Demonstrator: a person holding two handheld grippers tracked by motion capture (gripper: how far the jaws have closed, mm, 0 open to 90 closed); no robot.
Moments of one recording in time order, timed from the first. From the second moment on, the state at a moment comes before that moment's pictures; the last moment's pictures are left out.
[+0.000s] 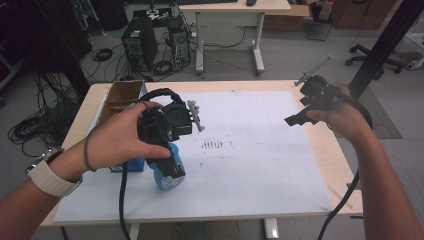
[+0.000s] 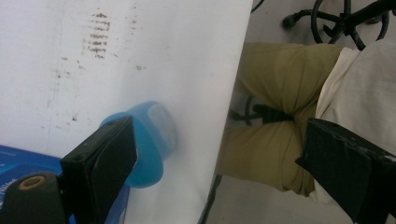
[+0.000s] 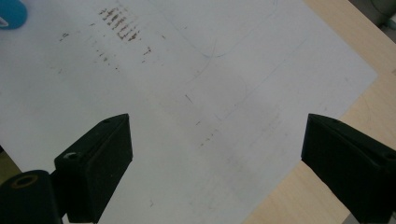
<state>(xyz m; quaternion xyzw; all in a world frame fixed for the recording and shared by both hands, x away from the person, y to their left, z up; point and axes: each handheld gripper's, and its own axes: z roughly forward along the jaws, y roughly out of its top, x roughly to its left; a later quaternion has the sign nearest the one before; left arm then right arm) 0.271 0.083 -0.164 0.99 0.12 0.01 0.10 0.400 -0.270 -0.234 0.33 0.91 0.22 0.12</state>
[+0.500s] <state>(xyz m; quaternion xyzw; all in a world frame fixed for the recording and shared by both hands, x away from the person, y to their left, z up) 0.269 0.083 -0.157 0.98 0.13 0.01 0.11 0.399 -0.269 -0.233 0.33 0.91 0.22 0.11</state>
